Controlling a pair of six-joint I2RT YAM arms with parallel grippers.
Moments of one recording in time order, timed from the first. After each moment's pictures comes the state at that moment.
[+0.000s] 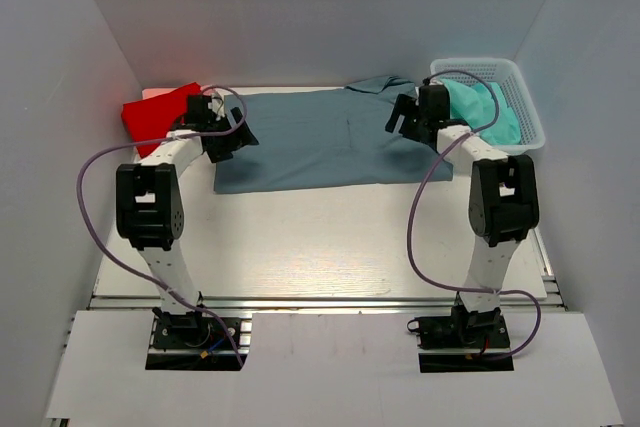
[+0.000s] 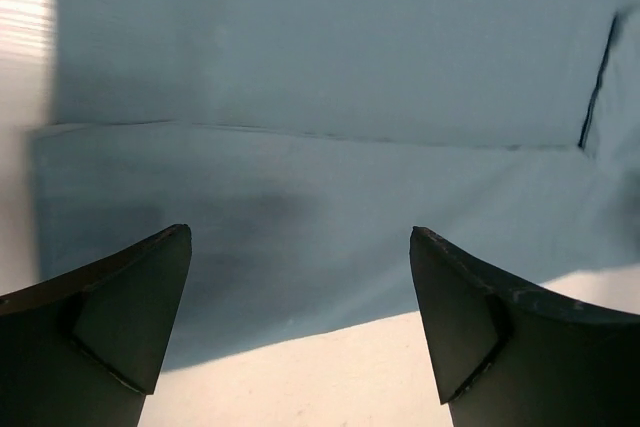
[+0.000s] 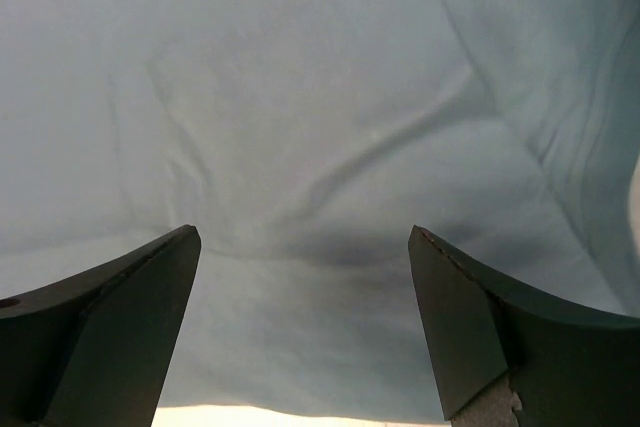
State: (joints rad) left arm -0.02 1.89 1.38 -0.32 0.24 -0.45; right arm 0.19 1.94 1.44 -0.14 -0.01 0.41
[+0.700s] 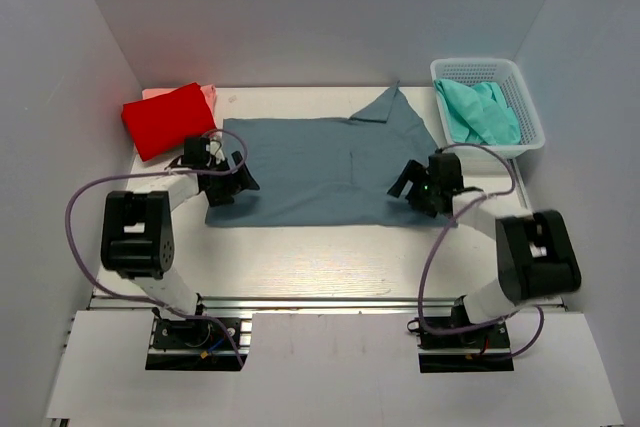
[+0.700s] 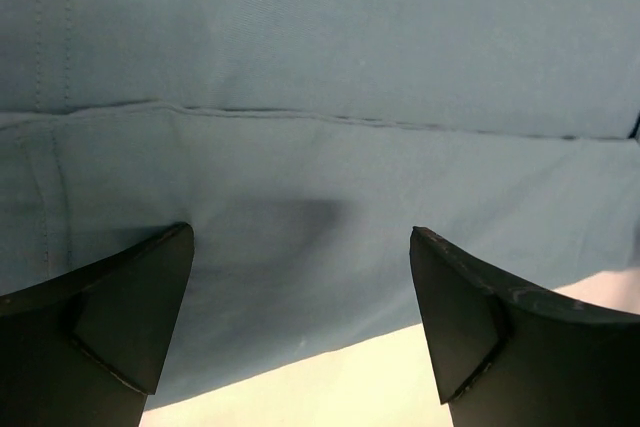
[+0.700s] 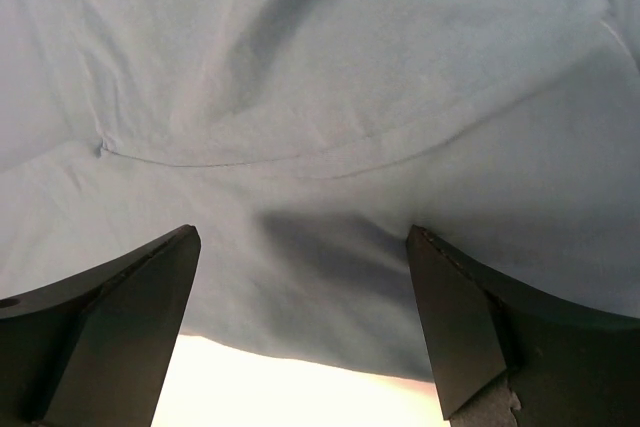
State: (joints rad) left arm -0.02 1.73 0.98 -0.24 0.34 -0.41; right arm 0.21 1.57 0.74 0.00 -0.12 0.63
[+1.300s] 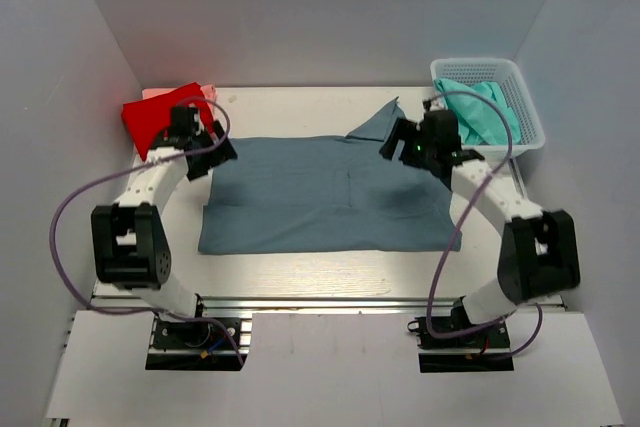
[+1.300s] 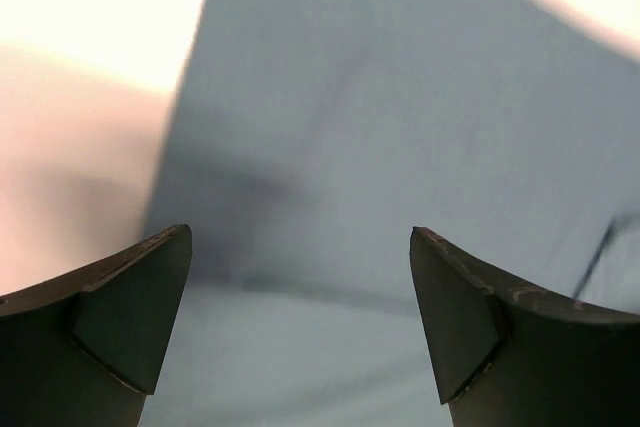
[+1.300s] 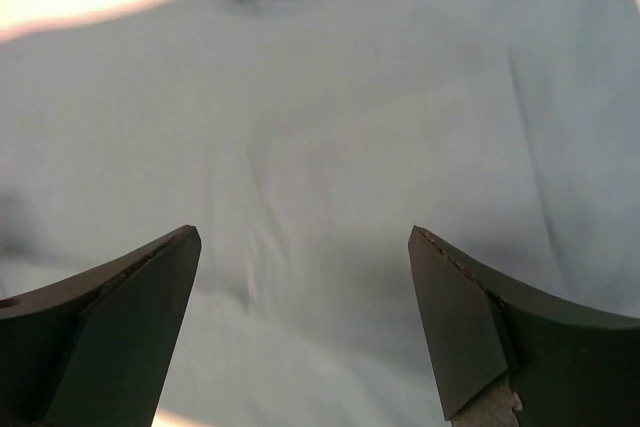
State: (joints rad) left arm -0.01 1.57 1.15 -0.49 0.06 -0.47; right arm 0.28 1.47 1.01 -0.19 -0.10 0.46
